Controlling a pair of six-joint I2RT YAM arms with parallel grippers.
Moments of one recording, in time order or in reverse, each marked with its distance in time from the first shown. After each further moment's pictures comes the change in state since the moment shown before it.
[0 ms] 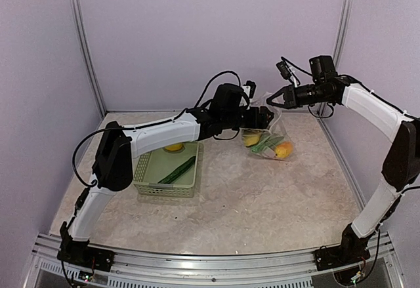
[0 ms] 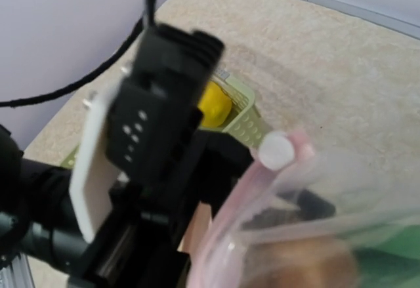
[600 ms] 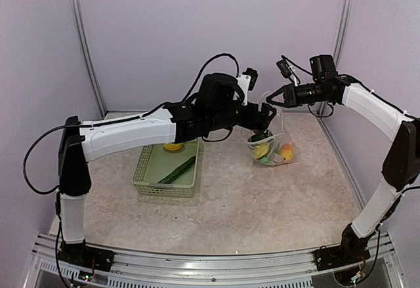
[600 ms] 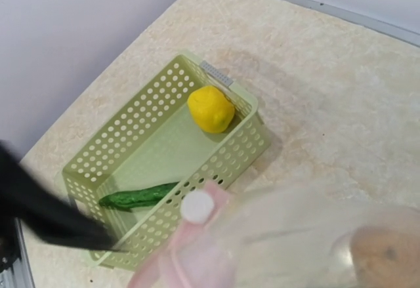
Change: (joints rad) left arm -0.116 -0.328 -0.289 0.016 -0.178 0.174; right arm -0.005 0.000 0.004 0.014 -0.009 0.006
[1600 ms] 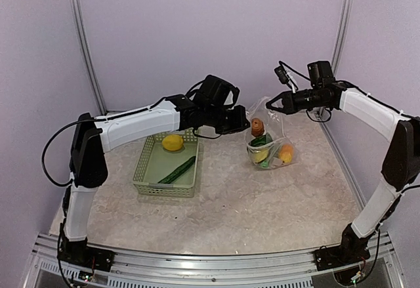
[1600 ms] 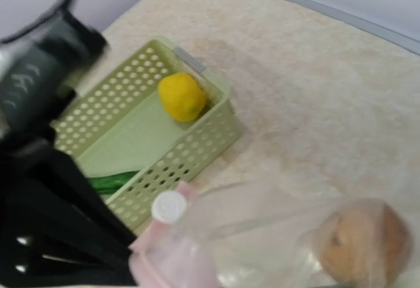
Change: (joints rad) left arm 0.129 0.077 0.071 -0.308 0.231 -0.420; right arm -0.001 -0.002 -0.091 0.081 0.046 -0.089
